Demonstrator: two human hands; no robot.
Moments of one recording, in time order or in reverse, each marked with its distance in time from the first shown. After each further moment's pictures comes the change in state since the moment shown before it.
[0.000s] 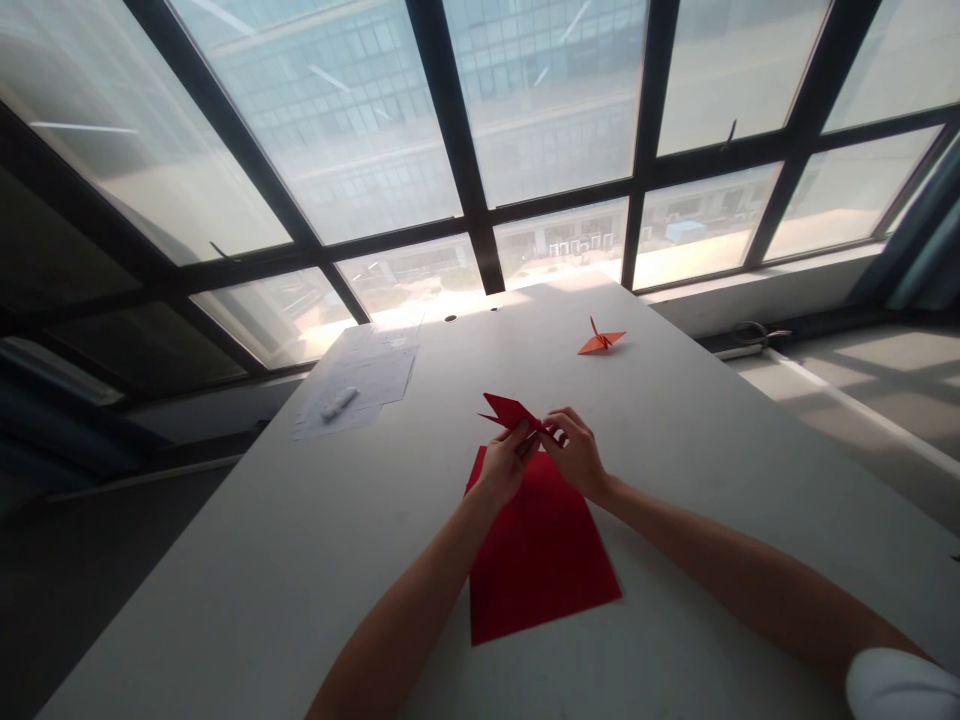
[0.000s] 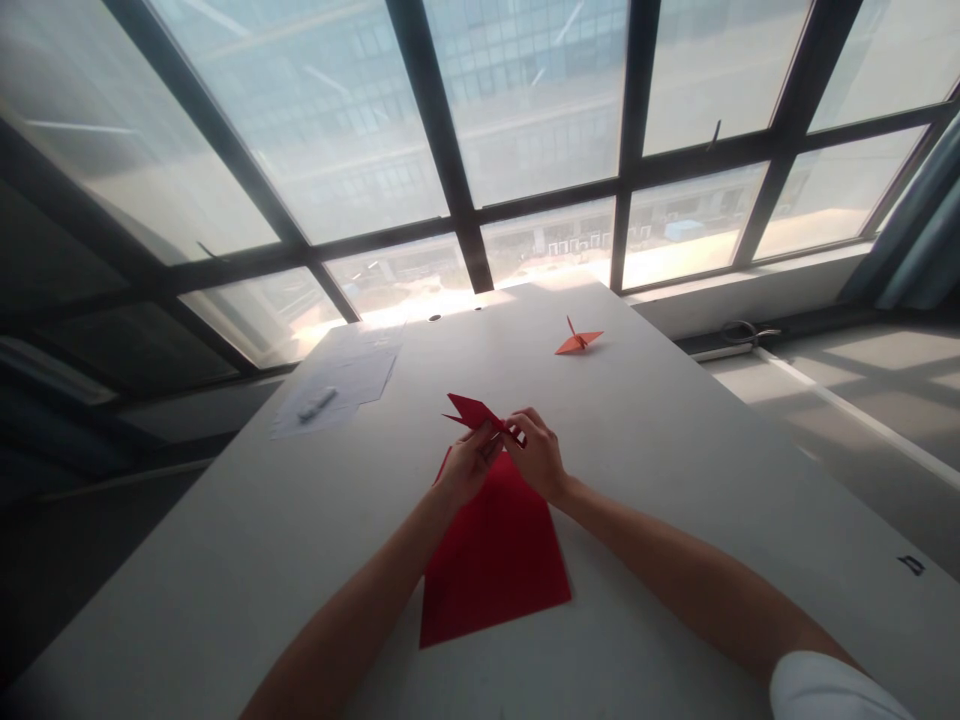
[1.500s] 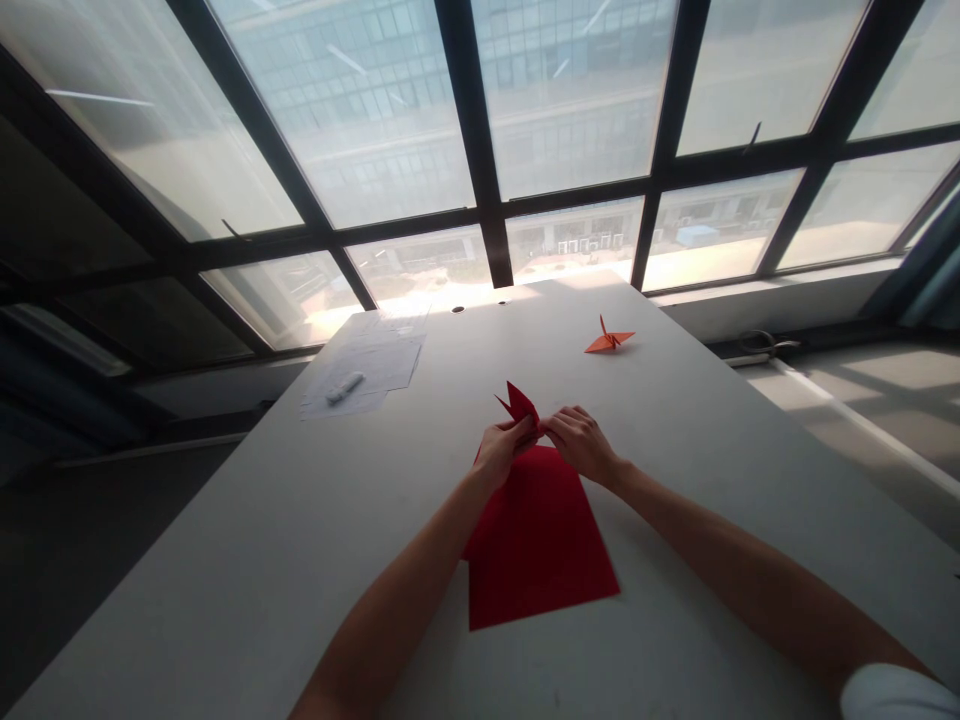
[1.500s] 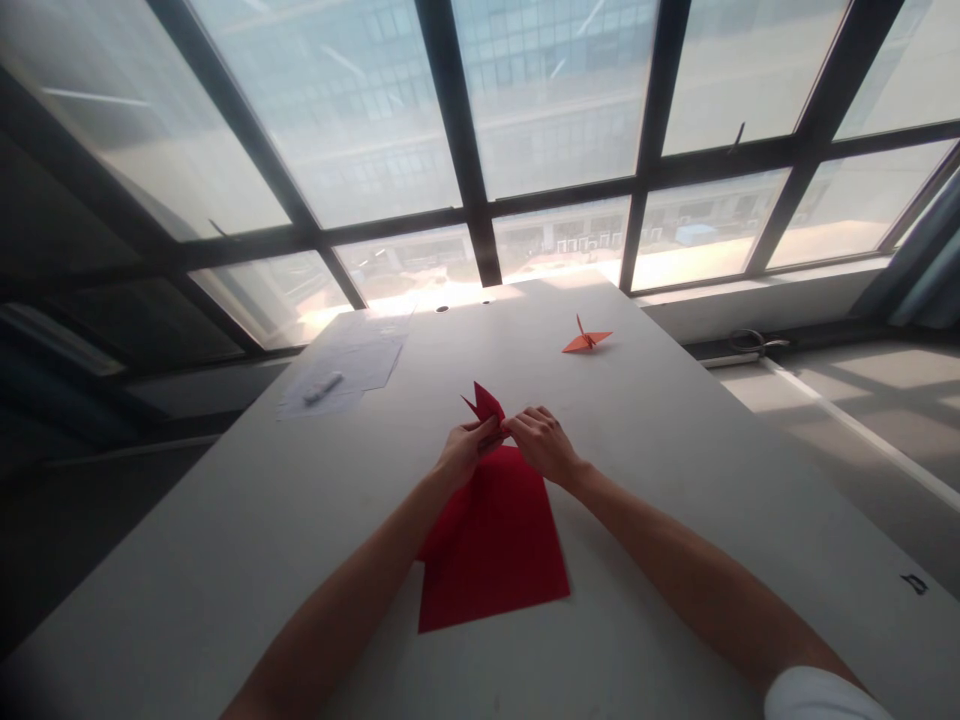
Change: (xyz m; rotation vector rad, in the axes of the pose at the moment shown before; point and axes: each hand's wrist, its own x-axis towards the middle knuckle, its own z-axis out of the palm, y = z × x) left_hand 0.010 0.008 -0.015 0.288 -0.007 -0.005; right_hand 0.016 0.015 -0.023 -0.408 -0.384 -0.424
